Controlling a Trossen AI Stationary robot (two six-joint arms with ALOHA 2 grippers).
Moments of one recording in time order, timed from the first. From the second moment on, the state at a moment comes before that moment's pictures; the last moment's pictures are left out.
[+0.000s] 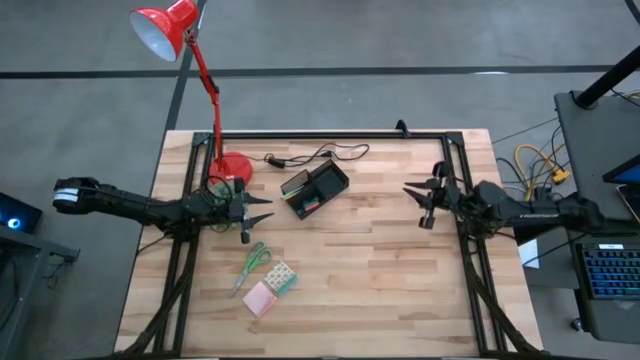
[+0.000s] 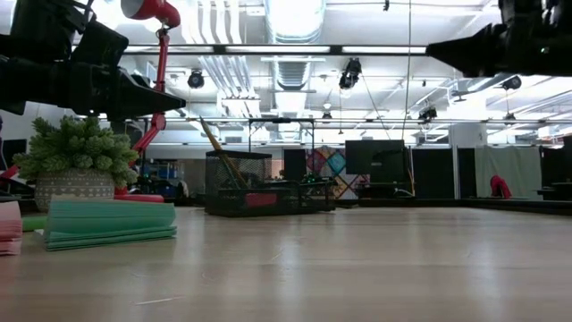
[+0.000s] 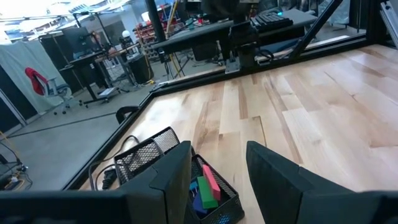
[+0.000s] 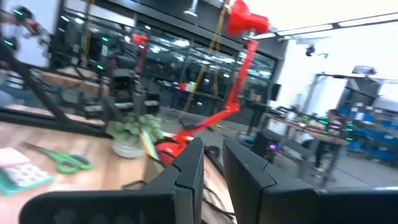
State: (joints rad) left arm -0.01 0.78 0.04 0.70 -0.19 0.27; right arm -0.07 0.33 0.07 0.45 0.16 -0.33
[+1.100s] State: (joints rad) left arm -0.15 1.03 0.65 -0.40 0.02 -0.79; right arm -0.14 0.38 0.34 0.24 0.16 -0.38
